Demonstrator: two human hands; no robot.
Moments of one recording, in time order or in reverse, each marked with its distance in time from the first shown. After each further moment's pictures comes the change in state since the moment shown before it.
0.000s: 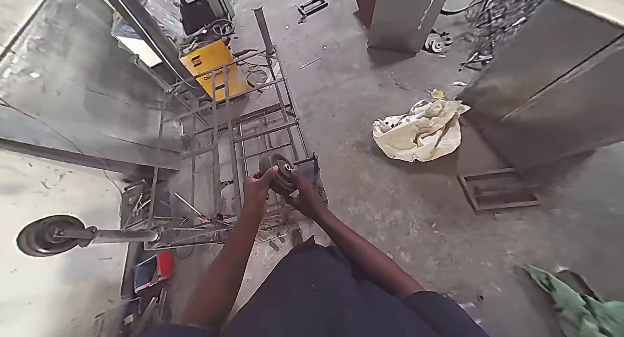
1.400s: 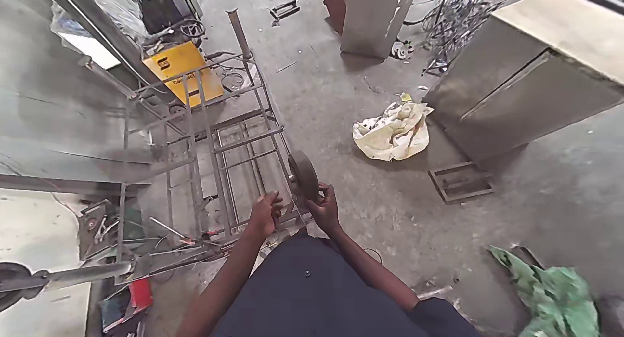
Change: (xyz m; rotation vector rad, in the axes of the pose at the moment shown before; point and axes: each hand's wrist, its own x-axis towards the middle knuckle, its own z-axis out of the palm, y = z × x) left_hand 0.027 -0.027 0.014 -0.270 -0.307 -0.333; right_hand -0.013 0.012 -0.018 0.781 0.478 0.159
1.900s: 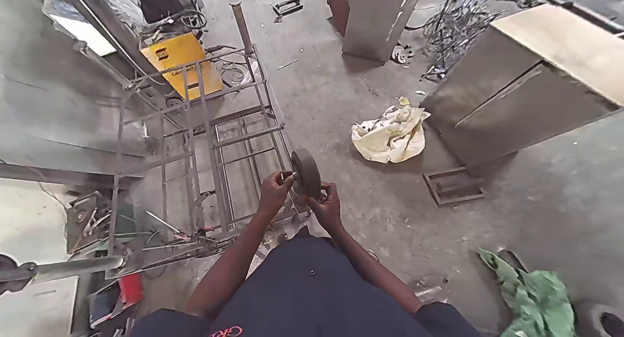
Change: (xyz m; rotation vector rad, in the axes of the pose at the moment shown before) left_hand 0.028 0.014 0.022 0.540 -0.126 0.536; right_hand 0.001 -0.008 0.000 -0.073 0.014 0.011
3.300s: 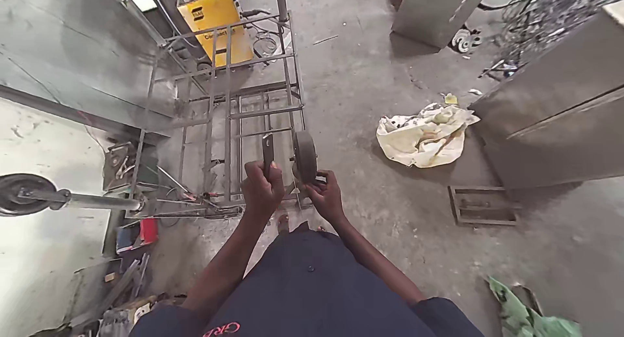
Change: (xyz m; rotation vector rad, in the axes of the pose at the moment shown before) left_hand -0.077 0.042 0.028 0.610 0.654 0.479; right_hand 0.013 0.000 -0.042 -0.226 -0.287 0.068
